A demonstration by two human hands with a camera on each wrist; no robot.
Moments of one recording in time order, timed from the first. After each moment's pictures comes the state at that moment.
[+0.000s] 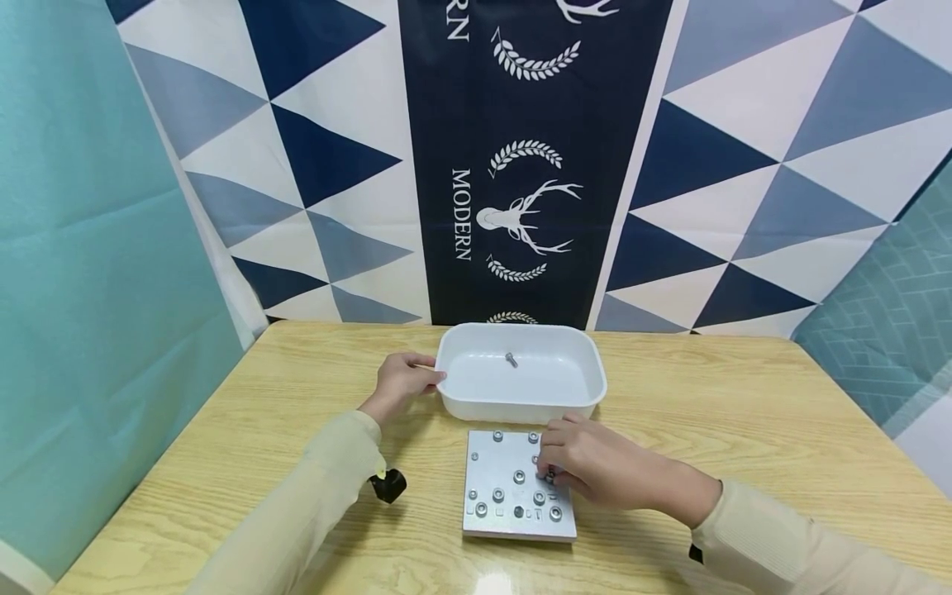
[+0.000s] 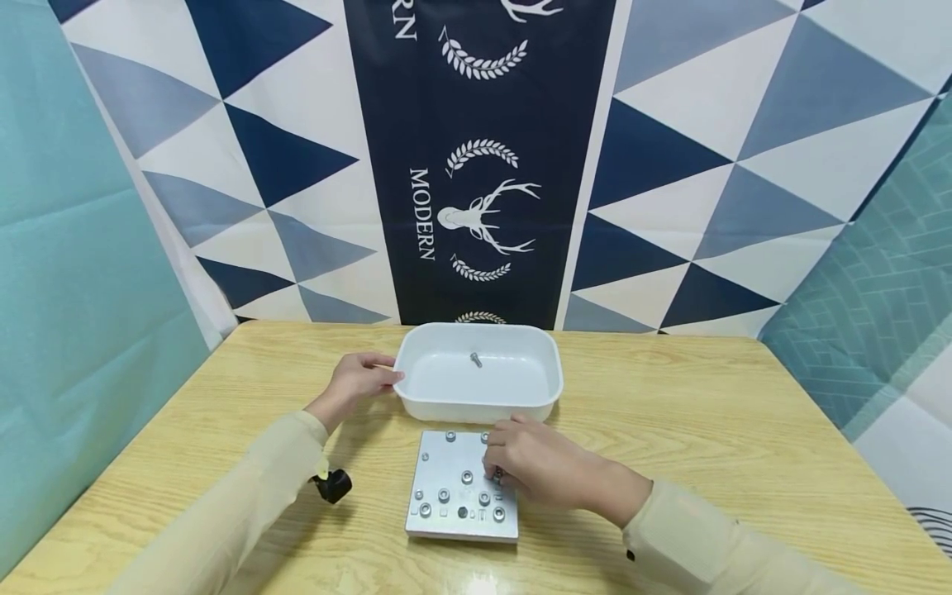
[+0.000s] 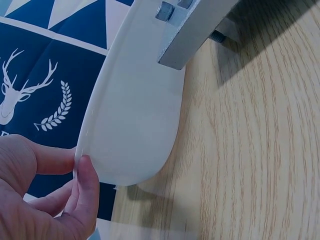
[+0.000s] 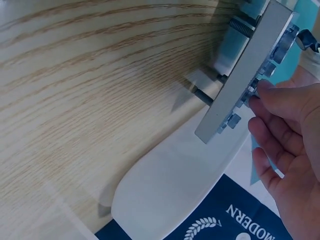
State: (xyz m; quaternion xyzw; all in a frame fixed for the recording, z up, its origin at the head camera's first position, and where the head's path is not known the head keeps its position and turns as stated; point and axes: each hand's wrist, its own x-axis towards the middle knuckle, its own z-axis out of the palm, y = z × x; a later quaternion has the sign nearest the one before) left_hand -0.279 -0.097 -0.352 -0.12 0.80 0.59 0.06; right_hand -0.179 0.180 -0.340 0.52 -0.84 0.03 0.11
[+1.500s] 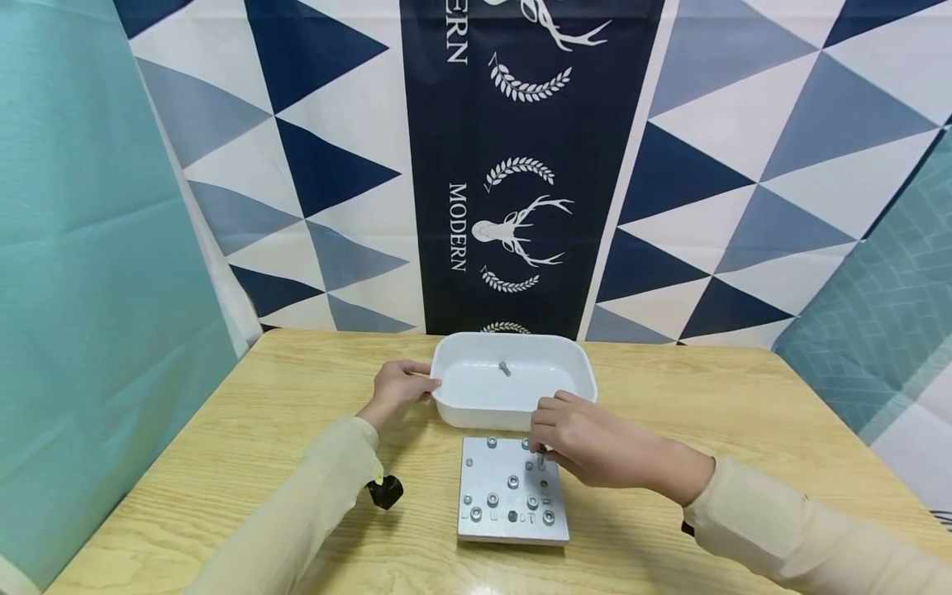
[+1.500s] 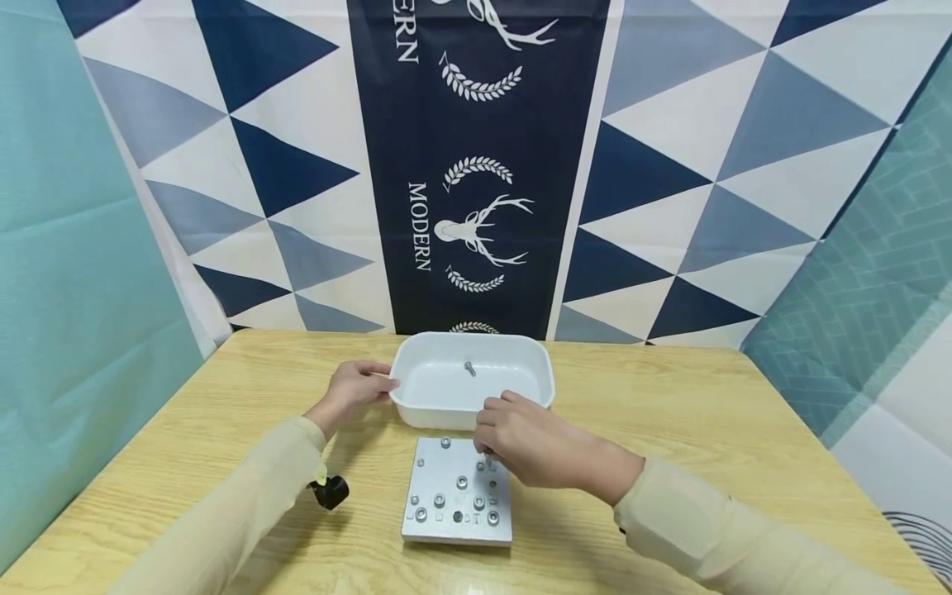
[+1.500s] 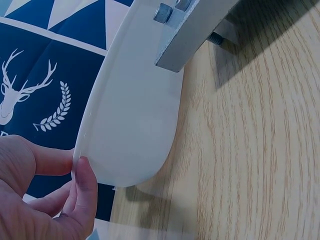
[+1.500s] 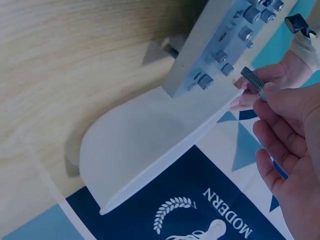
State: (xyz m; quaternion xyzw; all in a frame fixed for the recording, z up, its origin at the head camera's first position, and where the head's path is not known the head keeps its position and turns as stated) left_hand -0.273 -0.096 -0.351 -0.12 0.80 0.59 0.05; right_hand -0.178 0.173 -0.300 0.52 -0.84 -0.03 0.14
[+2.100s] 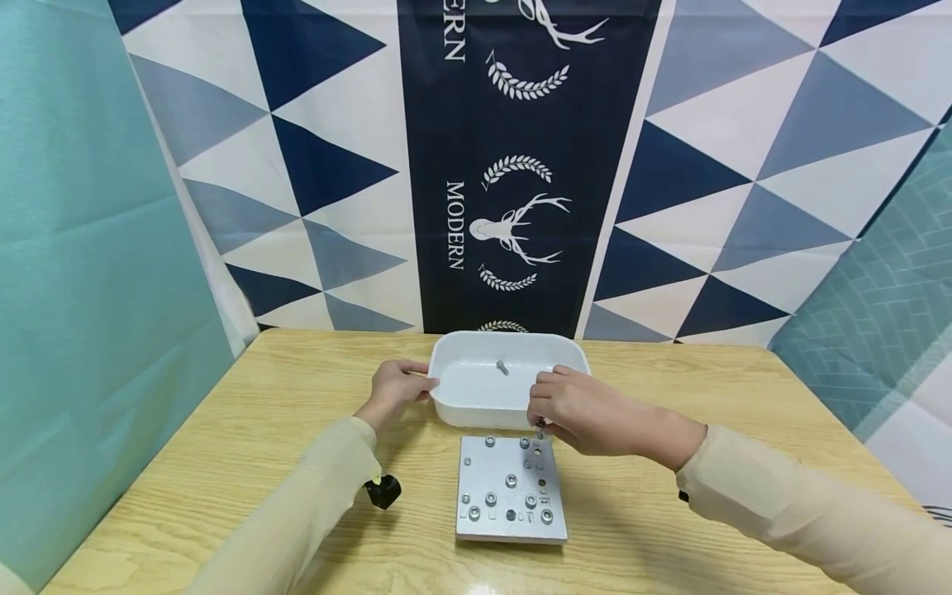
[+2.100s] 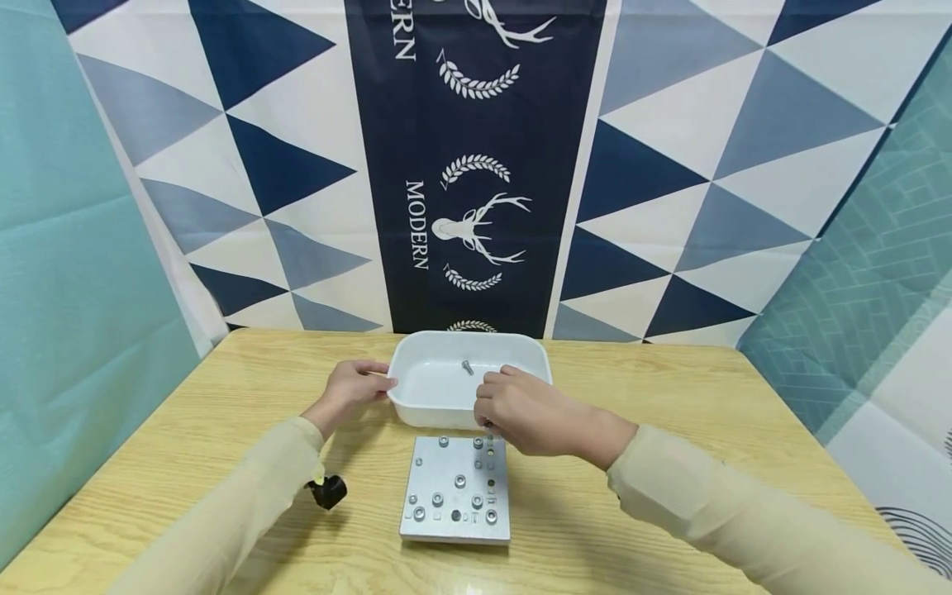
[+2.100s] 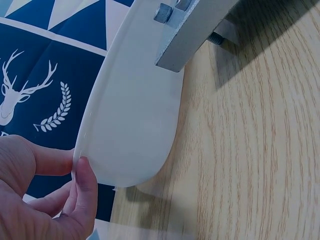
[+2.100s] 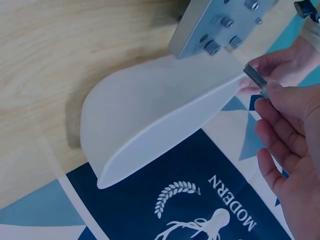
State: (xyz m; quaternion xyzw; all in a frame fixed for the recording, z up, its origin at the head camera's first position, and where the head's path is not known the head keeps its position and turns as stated) left_hand -0.273 -0.094 -0.351 -0.12 0.79 0.59 0.05; right_hand -0.197 0.172 -0.282 0.51 -0.85 -0.06 0.13
